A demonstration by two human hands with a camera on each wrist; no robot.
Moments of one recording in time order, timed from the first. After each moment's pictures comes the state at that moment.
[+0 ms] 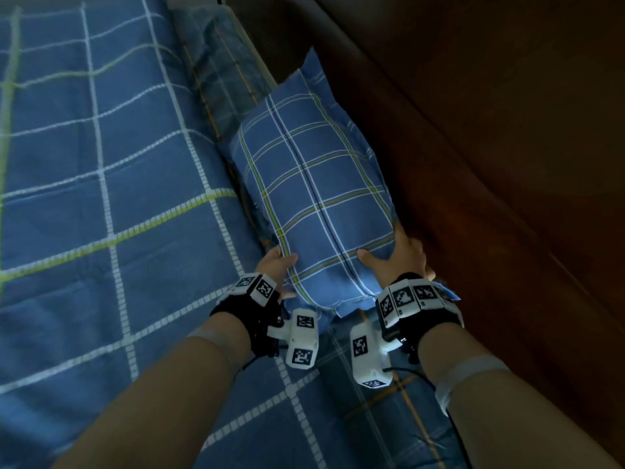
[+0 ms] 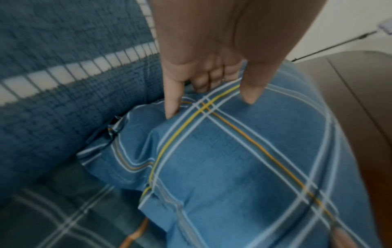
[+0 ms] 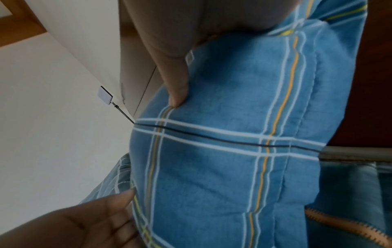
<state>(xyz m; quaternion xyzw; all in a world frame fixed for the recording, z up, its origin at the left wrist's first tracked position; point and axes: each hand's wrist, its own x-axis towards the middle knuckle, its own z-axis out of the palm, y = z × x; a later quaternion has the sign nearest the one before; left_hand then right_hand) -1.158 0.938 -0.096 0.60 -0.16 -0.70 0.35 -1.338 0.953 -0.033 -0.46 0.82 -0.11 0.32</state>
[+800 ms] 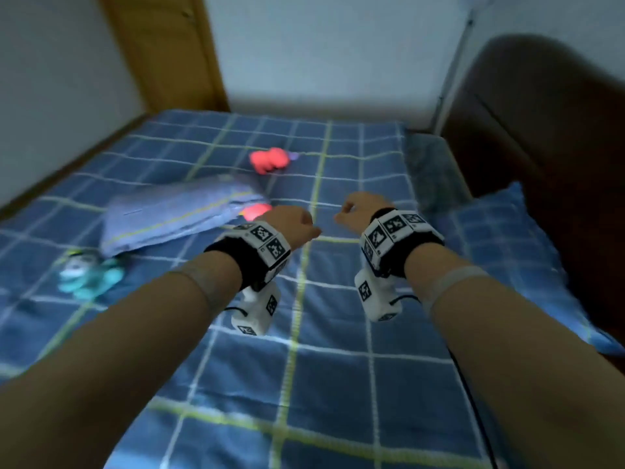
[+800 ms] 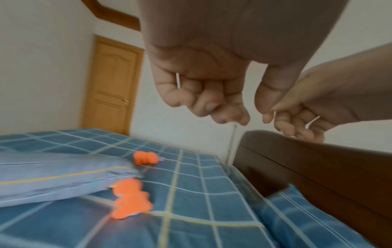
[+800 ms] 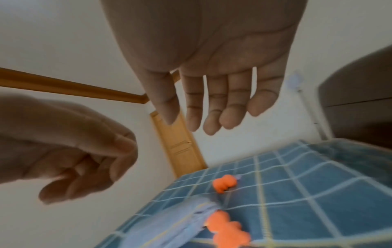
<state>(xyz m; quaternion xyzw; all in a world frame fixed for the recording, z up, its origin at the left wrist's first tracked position) -0.844 1.307 0.256 0.82 -0.53 -0.19 0.10 -0.960 1.213 0.261 -0.86 0.45 -0.02 0.23</state>
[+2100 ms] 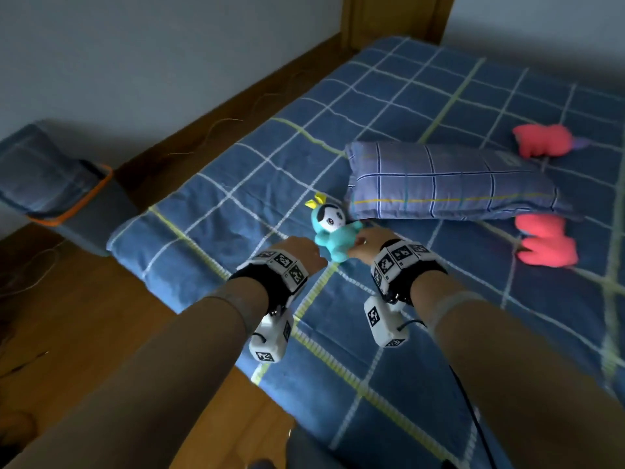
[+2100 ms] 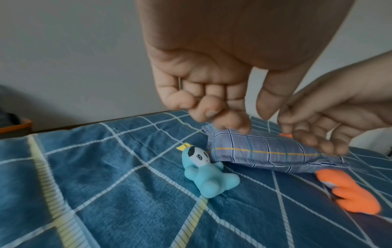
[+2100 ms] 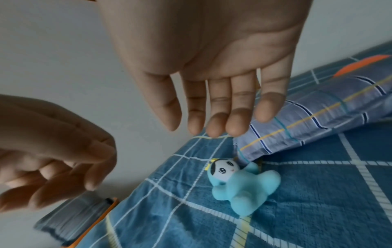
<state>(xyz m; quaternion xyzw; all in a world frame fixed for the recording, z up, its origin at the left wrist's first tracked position) -0.309 1.652 0.120 0.91 -0.28 -0.30 0.02 -0.367 1.517 0.105 -0.90 0.27 0.19 0.28</state>
